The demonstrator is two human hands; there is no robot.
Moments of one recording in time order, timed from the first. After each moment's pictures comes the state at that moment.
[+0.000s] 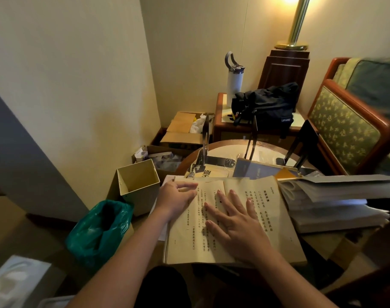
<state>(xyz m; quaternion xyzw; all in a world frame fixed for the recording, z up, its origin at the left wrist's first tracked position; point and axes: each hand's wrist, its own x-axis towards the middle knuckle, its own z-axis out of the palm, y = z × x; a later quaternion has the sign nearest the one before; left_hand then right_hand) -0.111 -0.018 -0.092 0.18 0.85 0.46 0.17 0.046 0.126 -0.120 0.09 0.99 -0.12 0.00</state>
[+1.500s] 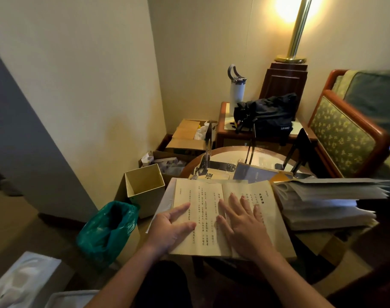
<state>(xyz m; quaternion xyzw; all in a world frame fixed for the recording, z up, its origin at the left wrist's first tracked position) -0.030 -0.082 -0.079 0.14 0.79 0.53 0.27 0.065 0.123 -0.115 0.16 0.98 -0.15 -0.01</state>
